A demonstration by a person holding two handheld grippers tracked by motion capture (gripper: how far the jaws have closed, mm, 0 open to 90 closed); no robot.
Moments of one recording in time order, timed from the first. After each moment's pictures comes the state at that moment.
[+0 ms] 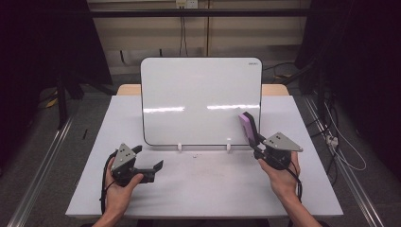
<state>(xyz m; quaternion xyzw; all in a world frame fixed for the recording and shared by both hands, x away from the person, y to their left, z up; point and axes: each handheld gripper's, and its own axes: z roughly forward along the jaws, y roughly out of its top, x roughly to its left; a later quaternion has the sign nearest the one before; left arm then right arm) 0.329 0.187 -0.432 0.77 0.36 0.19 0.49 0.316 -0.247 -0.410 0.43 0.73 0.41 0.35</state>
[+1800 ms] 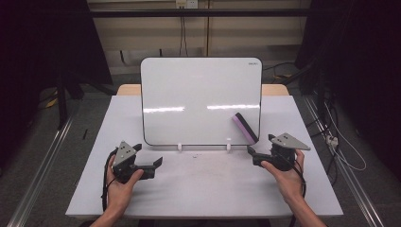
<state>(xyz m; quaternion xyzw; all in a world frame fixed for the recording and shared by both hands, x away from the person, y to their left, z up) 0.341 0.190 -0.437 0.76 0.38 0.20 0.49 0.319 -0.267 -0.425 0.48 0.70 0.44 0.29</state>
